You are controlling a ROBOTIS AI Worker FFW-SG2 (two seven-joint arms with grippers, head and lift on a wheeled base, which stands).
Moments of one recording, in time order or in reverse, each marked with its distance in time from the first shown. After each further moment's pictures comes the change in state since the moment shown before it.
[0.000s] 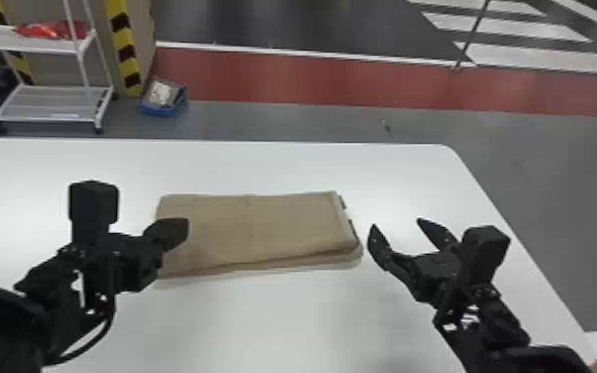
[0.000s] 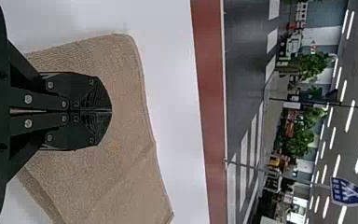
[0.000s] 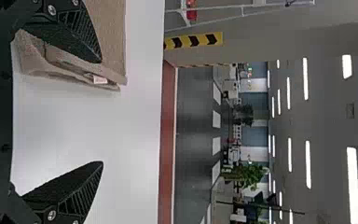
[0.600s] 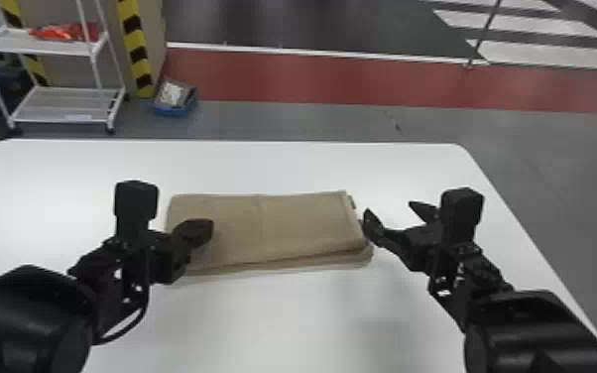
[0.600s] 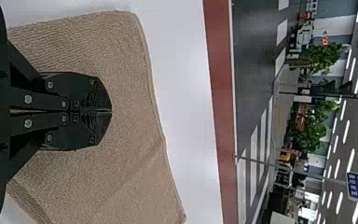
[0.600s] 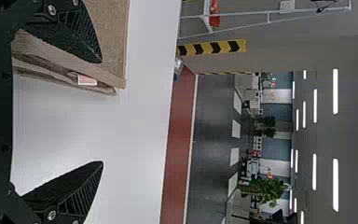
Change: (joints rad) left arm -0.111 -0.025 -0.089 0.177 -0.012 -0.050 -0.002; right arm -0.197 -0.015 0.049 0.111 0.069 0.168 0.020
